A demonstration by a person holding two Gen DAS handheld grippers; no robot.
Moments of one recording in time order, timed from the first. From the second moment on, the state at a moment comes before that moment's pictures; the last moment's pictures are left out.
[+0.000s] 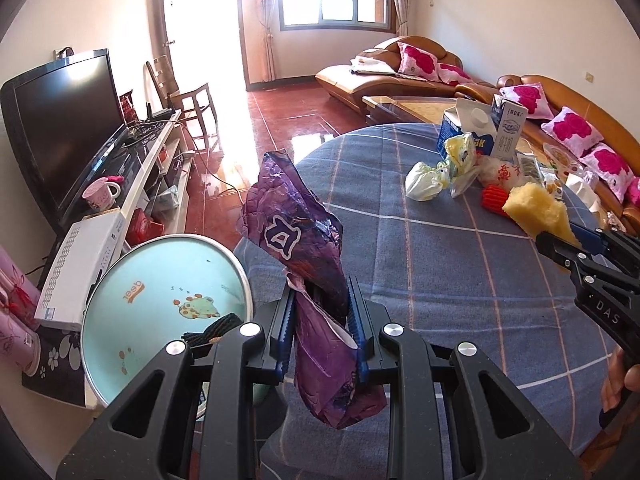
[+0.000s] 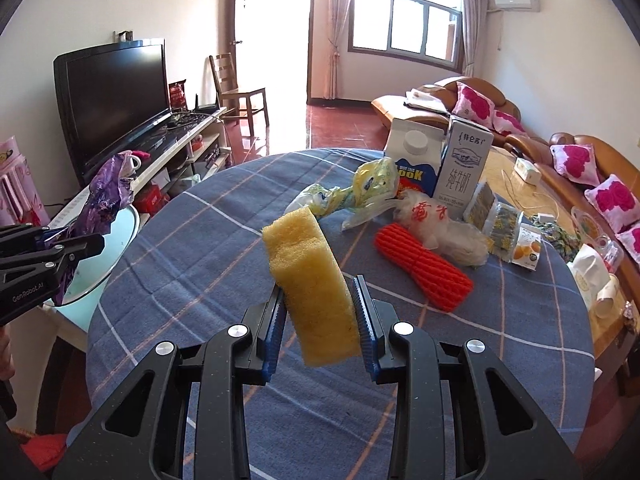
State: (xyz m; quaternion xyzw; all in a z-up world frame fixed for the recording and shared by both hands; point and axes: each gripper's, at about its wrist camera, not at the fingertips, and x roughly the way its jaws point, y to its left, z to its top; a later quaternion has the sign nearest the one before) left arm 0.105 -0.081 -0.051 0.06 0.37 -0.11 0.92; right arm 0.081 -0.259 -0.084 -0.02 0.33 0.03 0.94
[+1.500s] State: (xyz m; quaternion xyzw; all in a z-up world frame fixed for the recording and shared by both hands) left arm 0.097 0.075 -0.071 0.02 0.39 0.00 0.92; right arm 0.097 -0.085 -0.075 -0.05 0.32 0.17 0.93
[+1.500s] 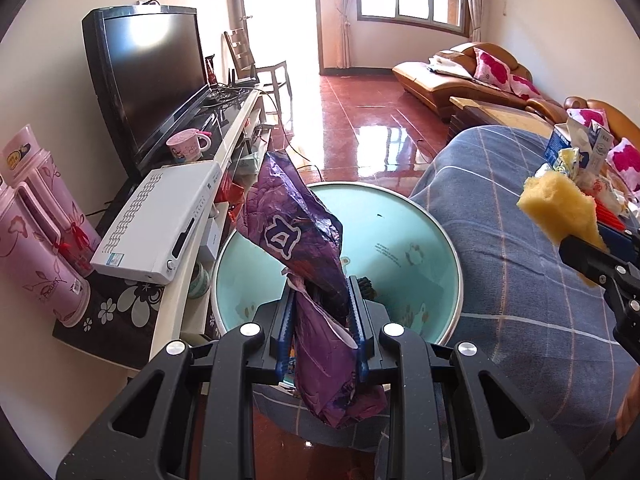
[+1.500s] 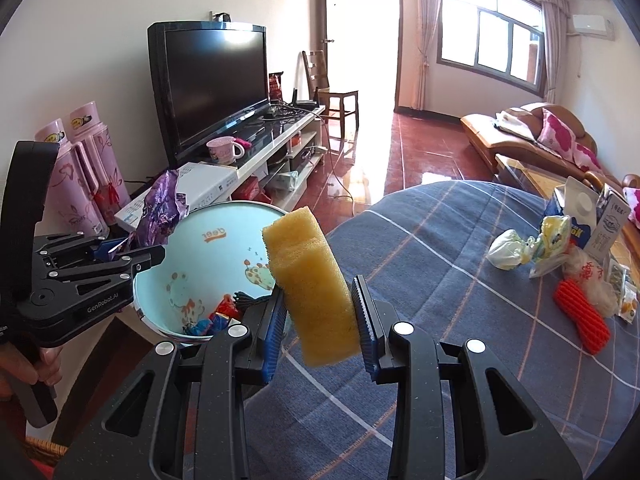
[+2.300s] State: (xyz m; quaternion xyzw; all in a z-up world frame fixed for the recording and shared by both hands) left arm 0.119 0.105 -0.096 0.02 0.43 0.03 0.90; right arm 0.160 -0.019 -0.099 -0.05 0.37 0.22 0.90
